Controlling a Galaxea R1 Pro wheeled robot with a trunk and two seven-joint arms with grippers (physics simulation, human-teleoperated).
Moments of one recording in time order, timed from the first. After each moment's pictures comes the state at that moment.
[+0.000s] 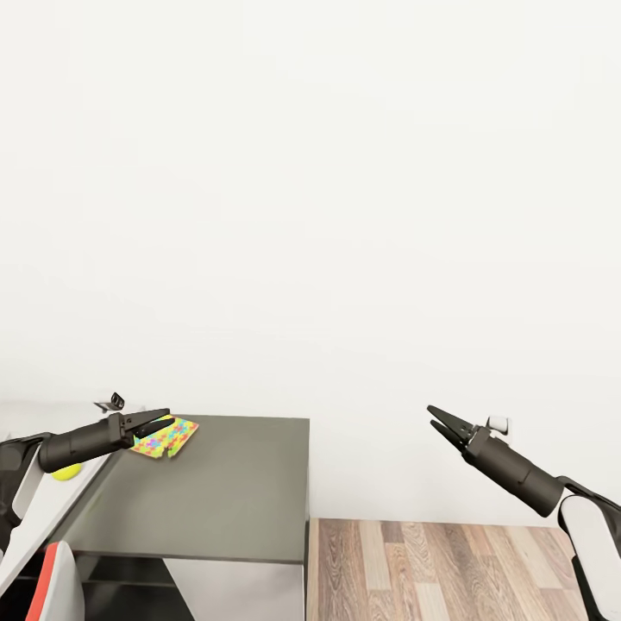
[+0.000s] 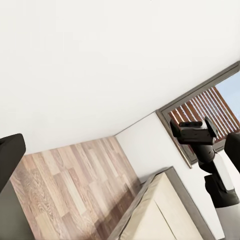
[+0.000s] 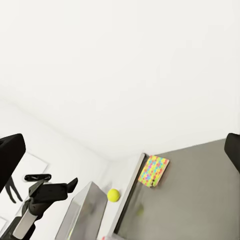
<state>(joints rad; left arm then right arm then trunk) -0.61 0.40 0.30 -0.91 0.19 0.90 -1.51 -0.25 -0.14 -0.35 -1.56 -0.87 0.91 0.65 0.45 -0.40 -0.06</state>
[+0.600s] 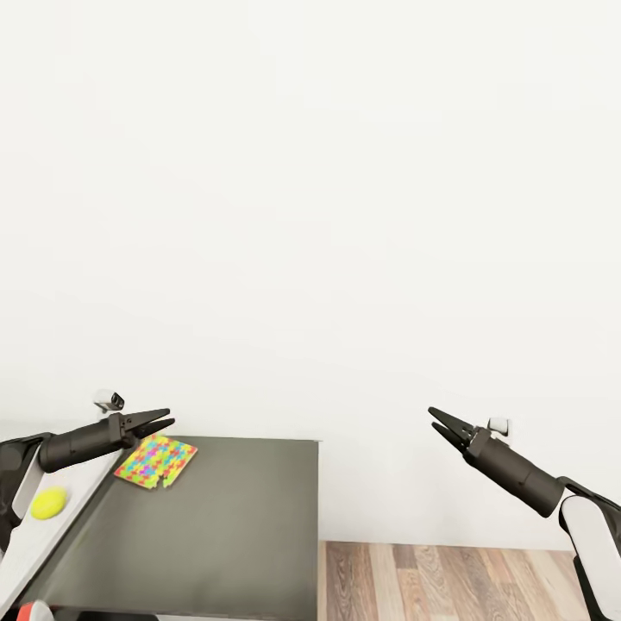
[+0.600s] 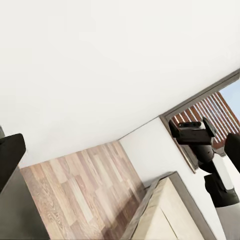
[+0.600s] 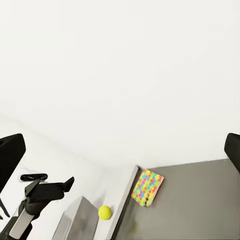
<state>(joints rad) -0.61 0.40 0.30 -0.91 0.19 0.90 -1.51 -0.25 -0.16 -0.35 -1.54 -0.88 0.91 0.65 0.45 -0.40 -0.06</state>
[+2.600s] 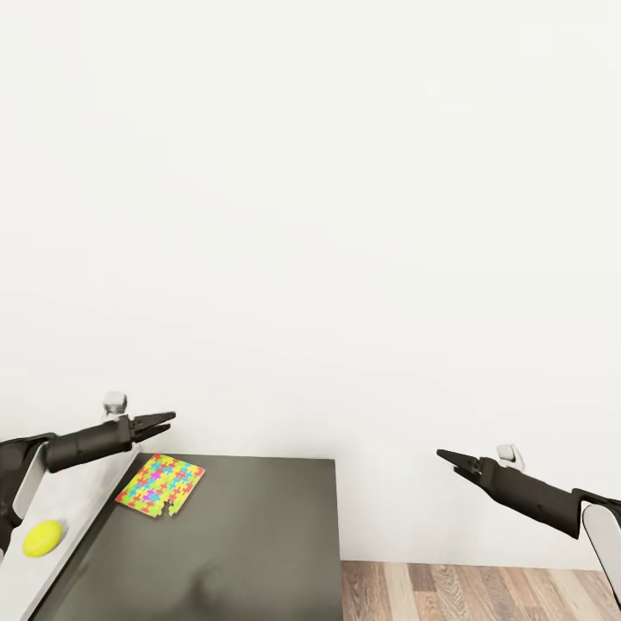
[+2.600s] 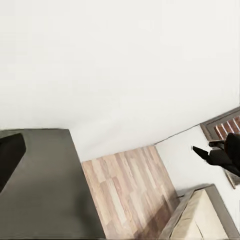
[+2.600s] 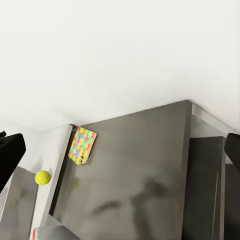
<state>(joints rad) -0.61 0.40 0.30 -0.91 0.19 0.90 -1.32 -0.23 -0.28 -0.33 -1.44 -0.65 1.04 0.66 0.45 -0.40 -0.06</state>
